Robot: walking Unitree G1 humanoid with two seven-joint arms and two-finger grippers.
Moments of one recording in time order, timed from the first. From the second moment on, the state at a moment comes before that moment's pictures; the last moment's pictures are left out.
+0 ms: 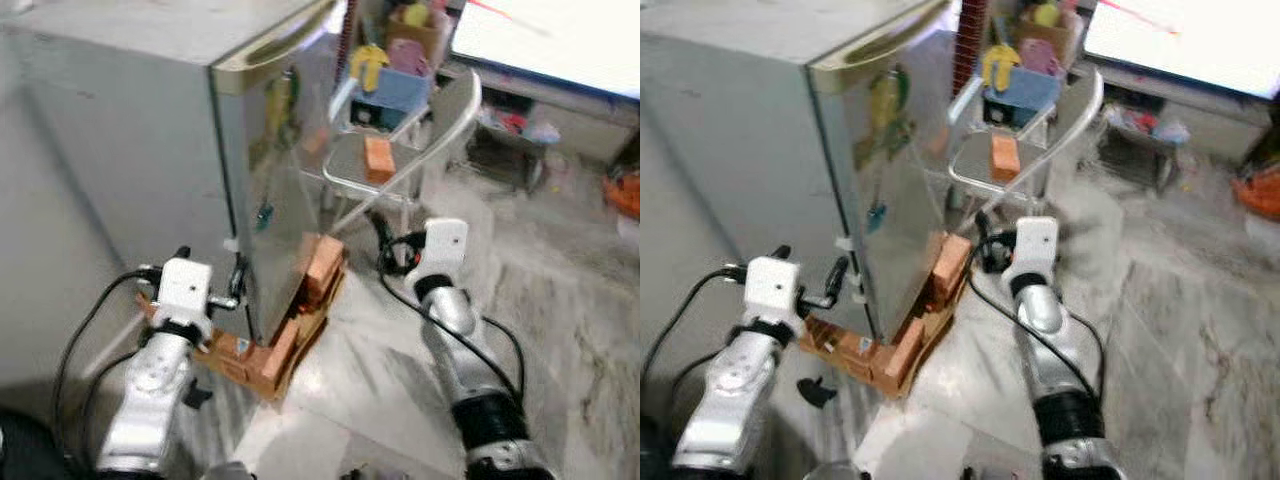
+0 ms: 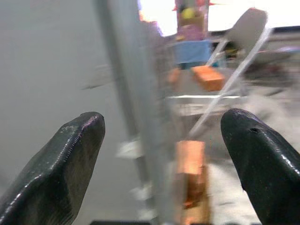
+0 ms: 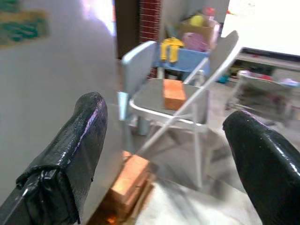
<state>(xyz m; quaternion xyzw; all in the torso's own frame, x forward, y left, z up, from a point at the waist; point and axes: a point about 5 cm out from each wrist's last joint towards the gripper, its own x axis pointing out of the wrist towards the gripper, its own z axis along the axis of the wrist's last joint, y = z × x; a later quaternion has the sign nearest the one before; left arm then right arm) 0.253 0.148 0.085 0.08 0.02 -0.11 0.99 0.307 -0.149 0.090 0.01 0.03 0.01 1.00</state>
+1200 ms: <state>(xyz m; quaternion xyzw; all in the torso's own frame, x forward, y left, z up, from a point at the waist) 0.250 0.155 0.086 0.09 0.01 -0.10 0.99 0.310 -0.137 0.096 0.01 0.02 0.03 1.00</state>
